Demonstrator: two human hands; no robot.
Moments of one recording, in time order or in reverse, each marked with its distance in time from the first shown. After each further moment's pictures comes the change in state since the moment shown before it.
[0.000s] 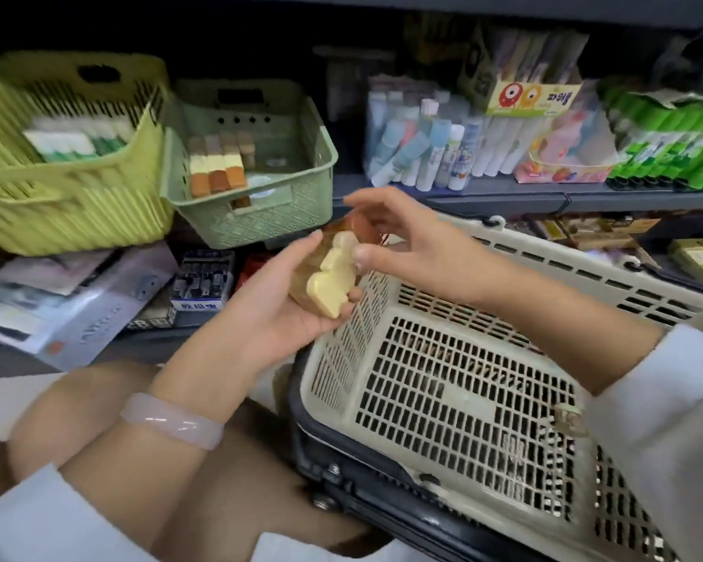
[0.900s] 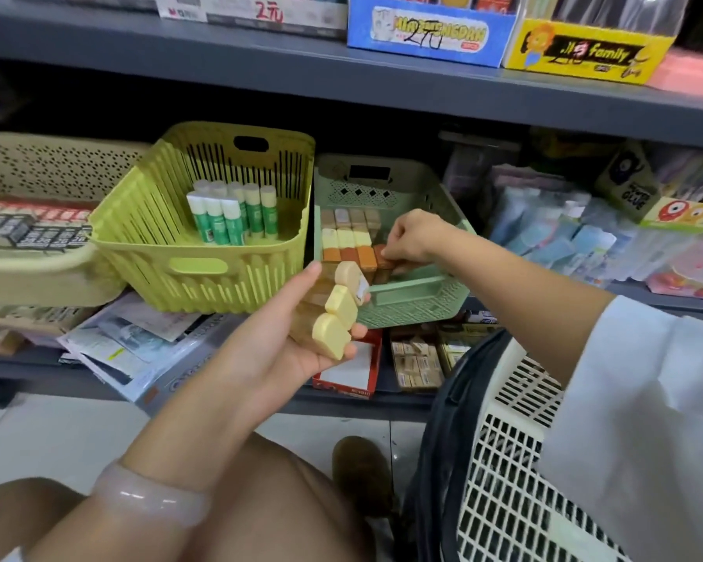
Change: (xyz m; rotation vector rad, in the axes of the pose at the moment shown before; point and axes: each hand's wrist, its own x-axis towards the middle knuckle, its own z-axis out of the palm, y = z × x) left_hand -0.025 0.102 -0.092 0.048 0.092 0.255; right_hand 0.233 -0.018 0.050 -0.457 -0.045 0.461
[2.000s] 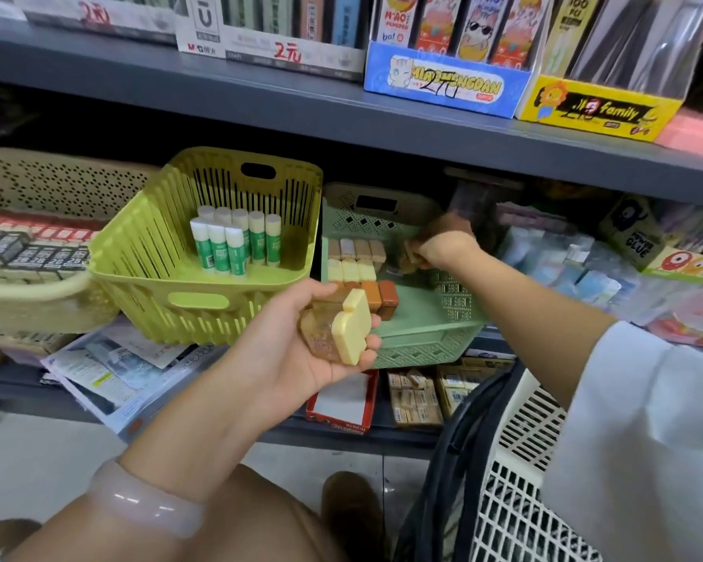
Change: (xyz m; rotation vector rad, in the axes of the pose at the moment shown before) left_hand 0.016 0.025 0.011 -0.089 -0.030 -0.034; right_hand 0.057 0.022 -0.024 0.113 0.291 0.142
